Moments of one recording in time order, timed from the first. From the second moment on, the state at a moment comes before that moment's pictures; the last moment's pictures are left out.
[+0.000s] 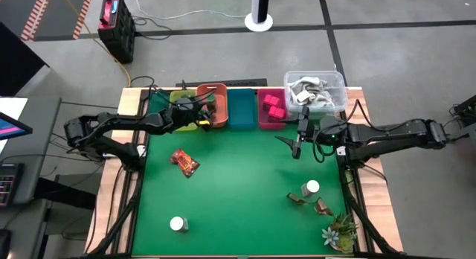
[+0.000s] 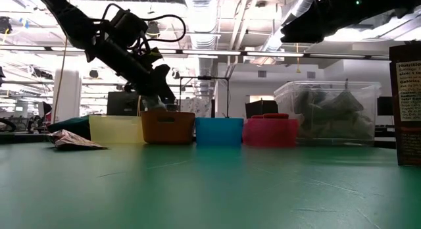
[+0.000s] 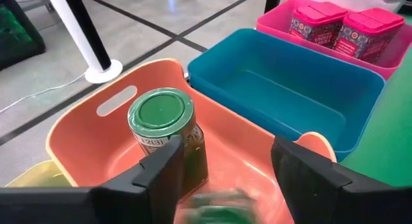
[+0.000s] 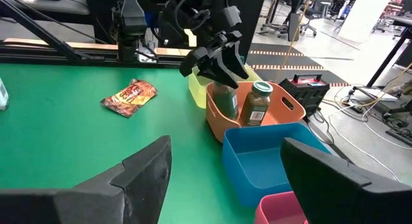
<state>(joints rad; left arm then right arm) 0.48 1.34 0.59 0.35 -0.29 -0.07 -0.02 0.84 0.55 0.06 0.30 -0.11</state>
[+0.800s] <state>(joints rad) 0.48 1.29 0.73 0.03 -0.27 0.06 -0.02 0.84 0.55 0.06 0.30 -0.10</state>
